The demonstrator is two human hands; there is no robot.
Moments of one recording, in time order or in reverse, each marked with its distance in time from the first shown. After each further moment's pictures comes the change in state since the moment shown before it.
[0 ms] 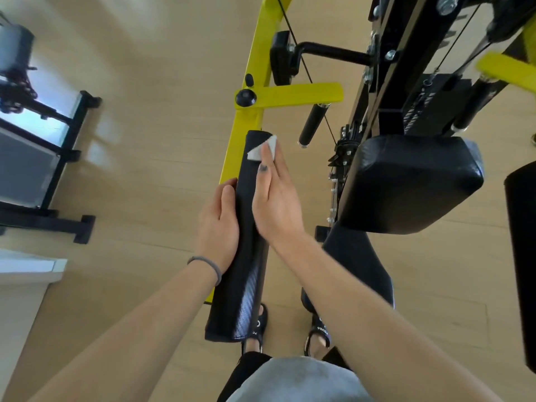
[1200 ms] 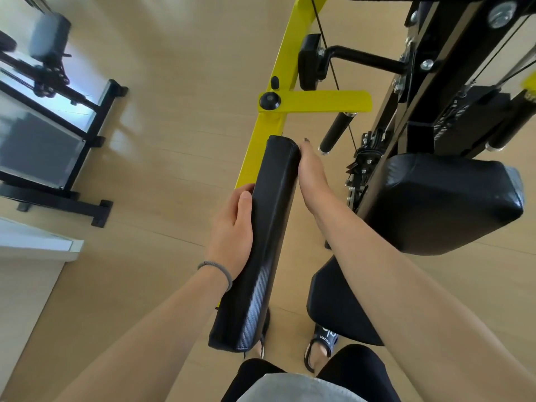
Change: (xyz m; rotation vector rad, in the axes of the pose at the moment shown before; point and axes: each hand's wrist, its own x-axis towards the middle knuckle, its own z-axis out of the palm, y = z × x) left_hand -0.003 0.008 0.000 0.017 -0.013 -0.072; right_hand 0.093 0.025 -0.008 0.410 -0.132 0.616
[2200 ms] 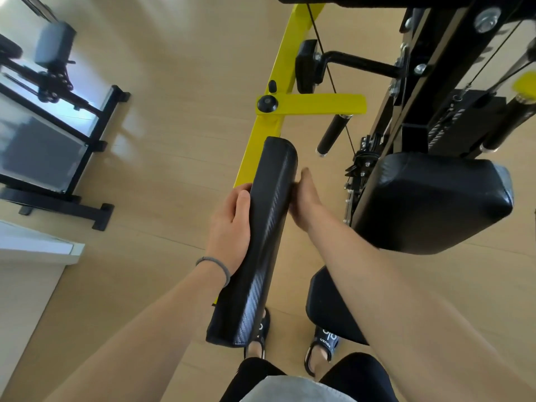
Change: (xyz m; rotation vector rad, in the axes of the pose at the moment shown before) left_hand 0.001 -0.001 0.001 0.027 0.025 0.013; right_hand 0.008 0.055 -0.002 0.184 -0.097 0.208
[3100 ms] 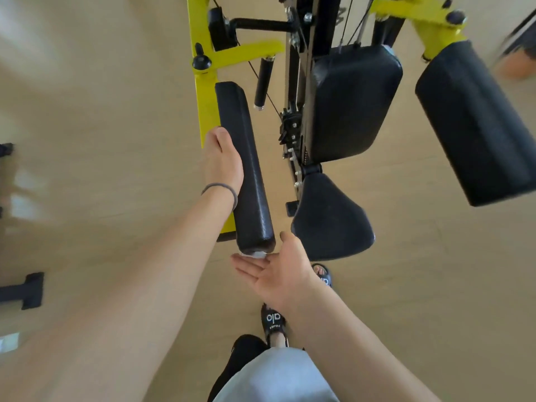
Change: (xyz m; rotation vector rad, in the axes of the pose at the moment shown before) left_hand -0.014 -0.013 -0.009 0.027 -0.091 0.166; right_hand -0.254 0.166 0.077 0.888 0.155 0.238
